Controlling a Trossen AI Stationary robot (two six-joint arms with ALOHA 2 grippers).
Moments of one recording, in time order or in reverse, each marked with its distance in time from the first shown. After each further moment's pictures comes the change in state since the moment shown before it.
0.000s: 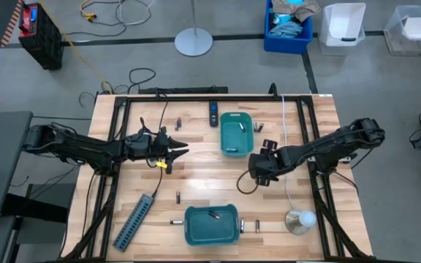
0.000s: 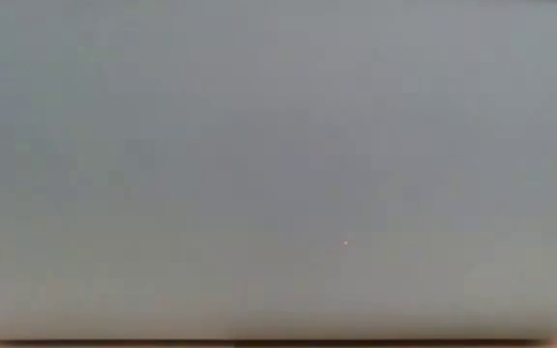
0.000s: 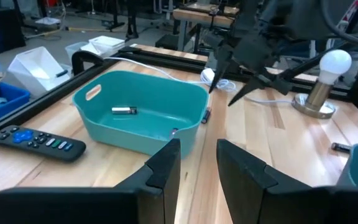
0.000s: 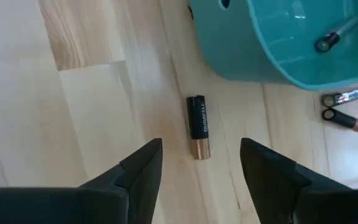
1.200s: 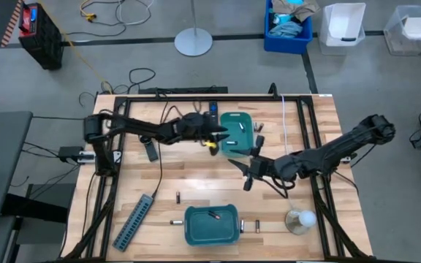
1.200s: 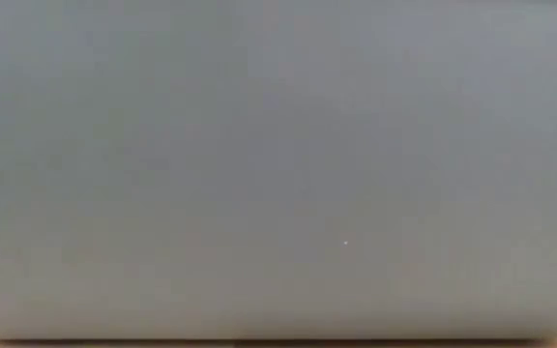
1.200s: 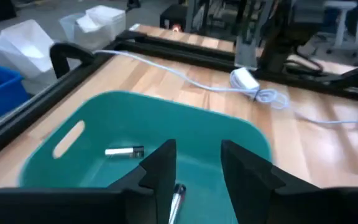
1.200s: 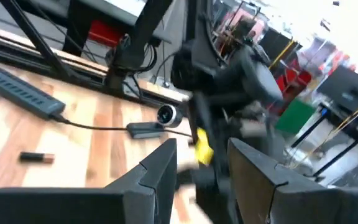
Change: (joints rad) left arm 0.196 0.715 0.651 -0.061 0.190 0.045; right arm 0.194 -0.183 0.002 1.025 0.321 -0.688
